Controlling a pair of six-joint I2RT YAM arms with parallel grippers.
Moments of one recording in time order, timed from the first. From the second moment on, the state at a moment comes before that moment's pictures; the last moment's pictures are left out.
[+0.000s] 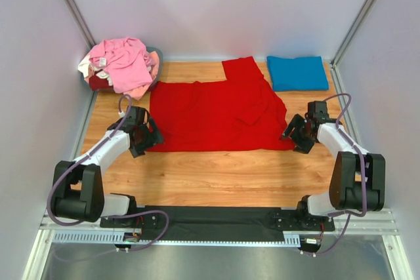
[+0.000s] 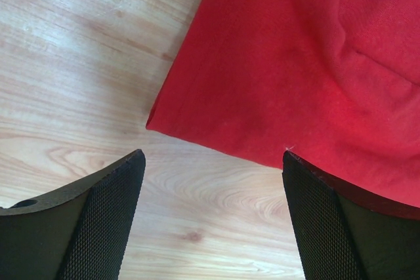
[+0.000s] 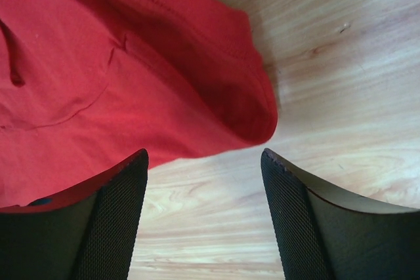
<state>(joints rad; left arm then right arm) -0.14 1.32 0.72 -0.52 -0.03 -0.66 -0.08 1.42 0.81 -0.56 -0.16 0.58</state>
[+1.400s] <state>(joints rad) -0.14 1.22 0.82 -0.63 -0.19 -0.66 -0.11 1.28 0.75 -0.54 -0.10 0.62</state>
